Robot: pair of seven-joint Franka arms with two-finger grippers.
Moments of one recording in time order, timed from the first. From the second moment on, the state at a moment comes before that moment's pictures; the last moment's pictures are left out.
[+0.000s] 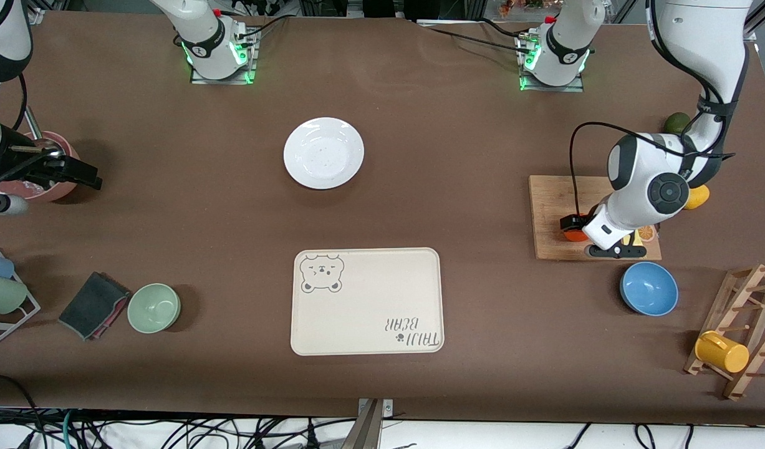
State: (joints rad) left arm -0.02 0.40 0.00 -2.08 0.05 2.34 -0.06; right arm 0.01 0.17 -0.03 -1.49 0.00 1.59 0.03
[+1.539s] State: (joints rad) left arm -0.55 0.67 -0.42 -1.55 0.04 2.22 -1.23; right arm 0.02 0.17 -0.03 -1.49 0.00 1.59 0.03
